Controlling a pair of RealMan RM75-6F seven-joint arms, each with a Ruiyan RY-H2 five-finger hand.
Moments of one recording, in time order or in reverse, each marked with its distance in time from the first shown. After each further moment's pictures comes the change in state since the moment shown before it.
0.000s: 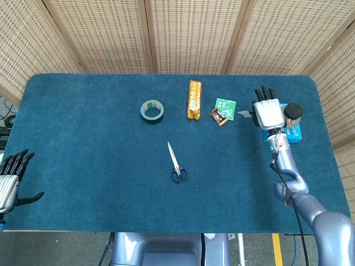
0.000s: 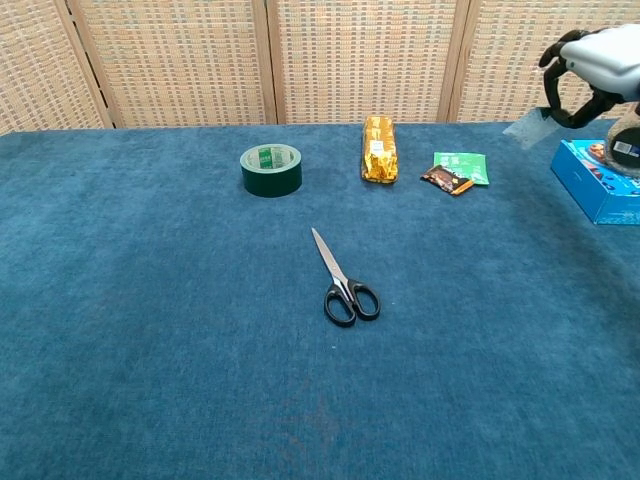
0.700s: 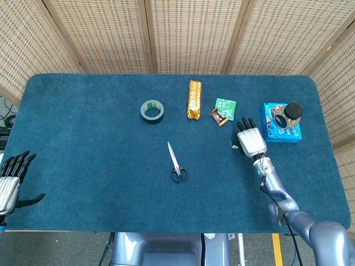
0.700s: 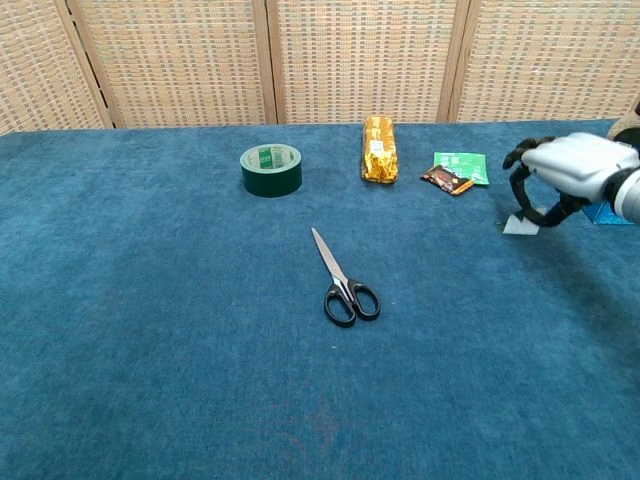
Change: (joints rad) left arm 0.006 -0.006 0.004 -0.002 0.010 0.014 0.017; right arm -0.068 -0.080 -0.086 -0.071 -0.029 -0.066 -0.065
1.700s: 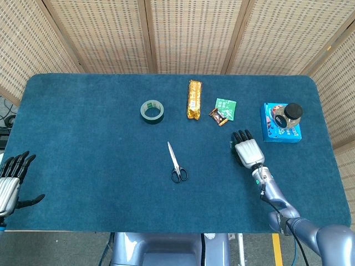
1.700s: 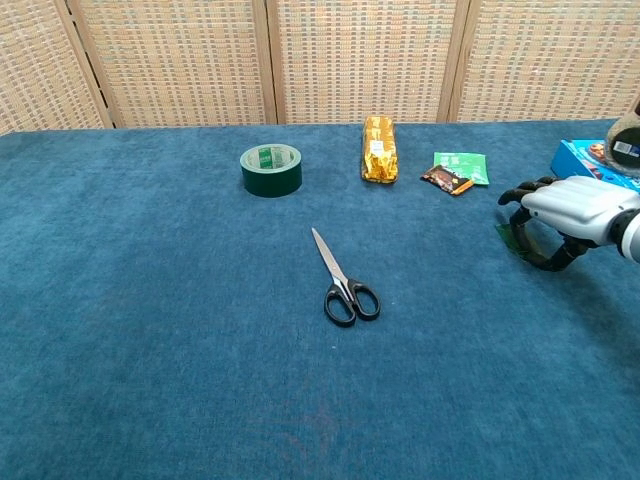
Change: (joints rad) left arm 0.006 0.000 0.005 -0.001 0.014 0.015 0.002; right arm -0.059 0.033 -0.052 -0.144 0.028 -0.036 -0.078
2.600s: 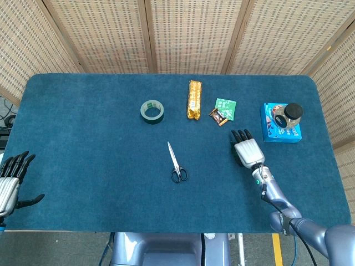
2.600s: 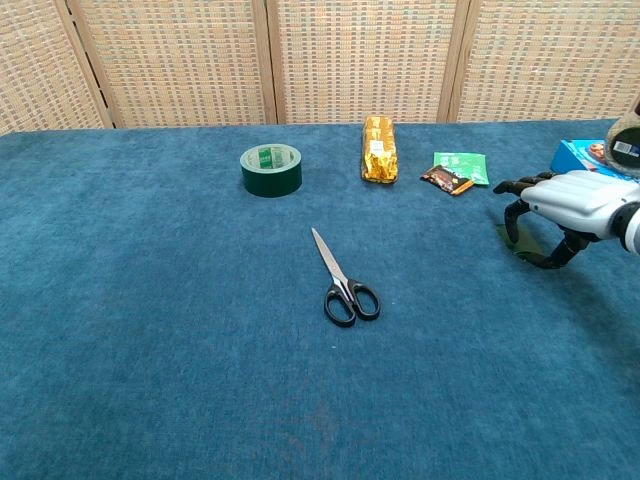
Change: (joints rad) left arm 0.001 0.001 -0.001 0.000 0.001 0.004 -0.001; right arm -0.003 0.057 0.020 -0.112 0.019 -0.009 -0.037
